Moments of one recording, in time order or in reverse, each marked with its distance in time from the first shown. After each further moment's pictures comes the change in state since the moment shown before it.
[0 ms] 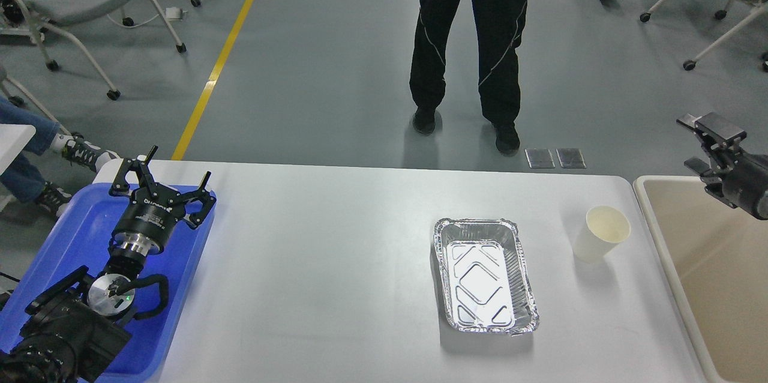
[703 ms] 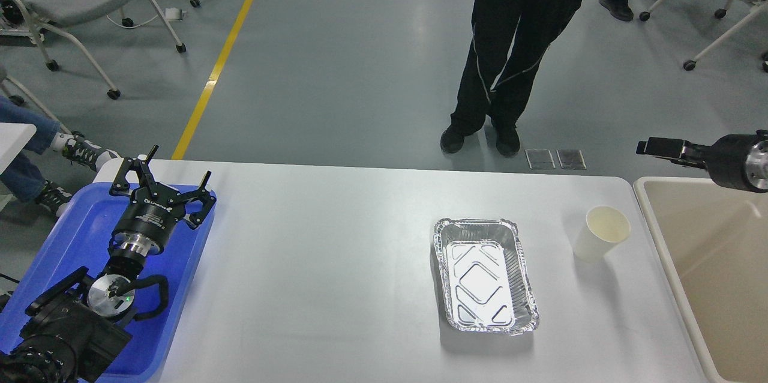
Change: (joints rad) left arm 0.000 0.000 0.000 0.000 0.000 0.000 0.000; right arm 0.385 0.087 -0.622 0.029 -0.388 0.011 -0.052
